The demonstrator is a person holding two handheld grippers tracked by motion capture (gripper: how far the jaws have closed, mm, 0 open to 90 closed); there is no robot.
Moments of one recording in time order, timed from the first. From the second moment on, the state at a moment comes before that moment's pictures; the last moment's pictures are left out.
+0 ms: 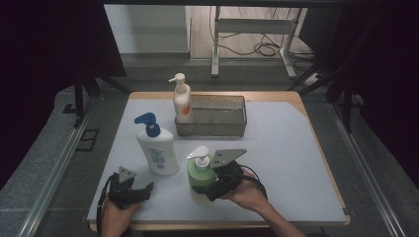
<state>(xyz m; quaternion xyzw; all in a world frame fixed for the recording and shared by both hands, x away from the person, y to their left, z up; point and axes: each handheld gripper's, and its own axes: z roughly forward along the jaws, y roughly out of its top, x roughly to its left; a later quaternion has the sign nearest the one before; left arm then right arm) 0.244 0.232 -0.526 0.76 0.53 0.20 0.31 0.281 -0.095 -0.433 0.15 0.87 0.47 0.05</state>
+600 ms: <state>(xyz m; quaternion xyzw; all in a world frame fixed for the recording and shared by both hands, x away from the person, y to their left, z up) 0.244 0.232 -0.526 0.76 0.53 0.20 0.31 0.284 -0.096 -0.426 0.16 0.87 0.46 0.06</state>
